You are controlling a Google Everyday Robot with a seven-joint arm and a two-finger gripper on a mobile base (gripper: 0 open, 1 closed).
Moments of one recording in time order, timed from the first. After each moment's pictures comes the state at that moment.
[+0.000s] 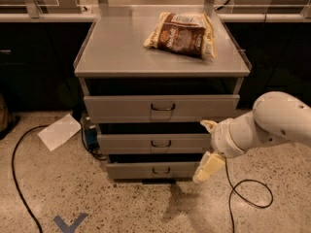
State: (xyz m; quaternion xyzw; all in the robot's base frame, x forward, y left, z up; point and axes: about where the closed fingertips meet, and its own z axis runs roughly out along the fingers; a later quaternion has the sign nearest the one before) arm 0.487 -0.138 0.697 -0.60 0.74 0.13 0.27
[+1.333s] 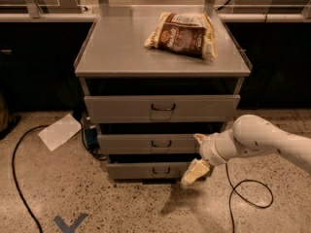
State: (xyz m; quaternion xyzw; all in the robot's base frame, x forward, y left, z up) arm 0.527 -0.132 0.584 -0.54 0.77 0.17 0.28
